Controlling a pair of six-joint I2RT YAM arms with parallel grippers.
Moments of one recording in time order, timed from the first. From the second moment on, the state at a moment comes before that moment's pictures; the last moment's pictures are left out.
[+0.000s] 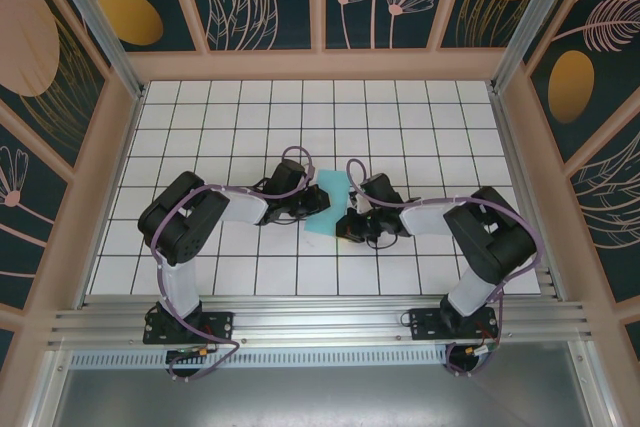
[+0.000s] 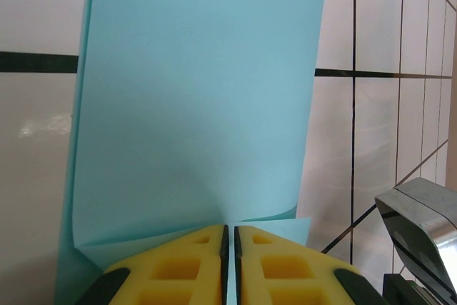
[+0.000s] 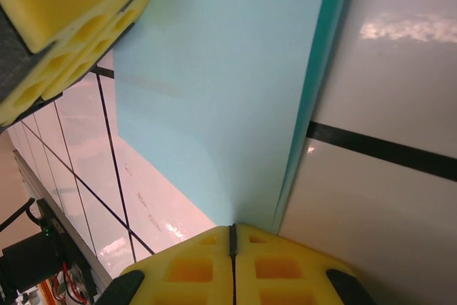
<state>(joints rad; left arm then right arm) -0.66 1.91 0.86 0.29 0.38 -0.91 0.63 1.66 0.63 0.04 -0.58 0.78</state>
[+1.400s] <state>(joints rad) -0.65 1.81 0.83 0.24 0.45 -0.94 0.62 1.73 0.68 0.10 -0.58 0.79</state>
